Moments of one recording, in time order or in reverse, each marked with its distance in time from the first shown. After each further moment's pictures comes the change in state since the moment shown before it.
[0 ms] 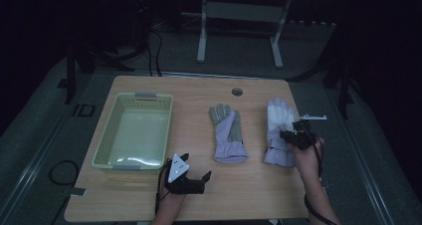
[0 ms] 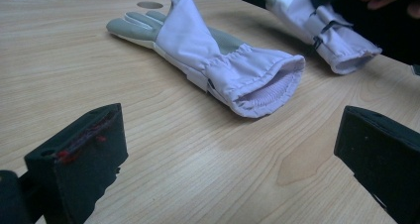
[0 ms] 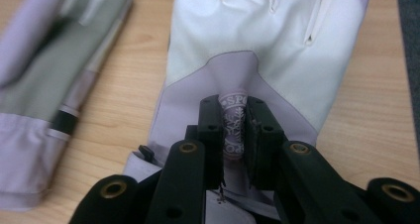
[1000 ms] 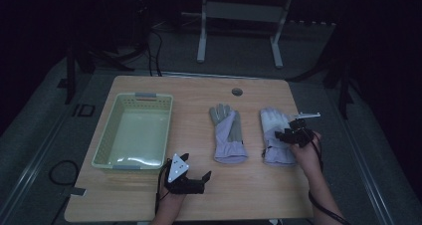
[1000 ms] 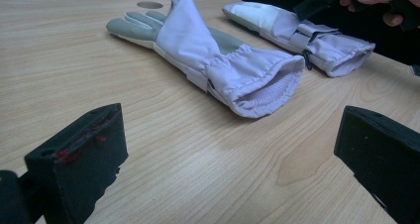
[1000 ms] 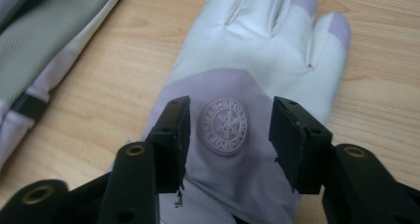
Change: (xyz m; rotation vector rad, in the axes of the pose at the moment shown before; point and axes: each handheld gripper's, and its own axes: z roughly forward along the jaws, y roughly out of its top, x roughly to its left) left arm 0.000 0.000 0.000 -0.001 -0.001 0.002; right arm -0.013 0.005 0.021 0.024 0.047 -0.161
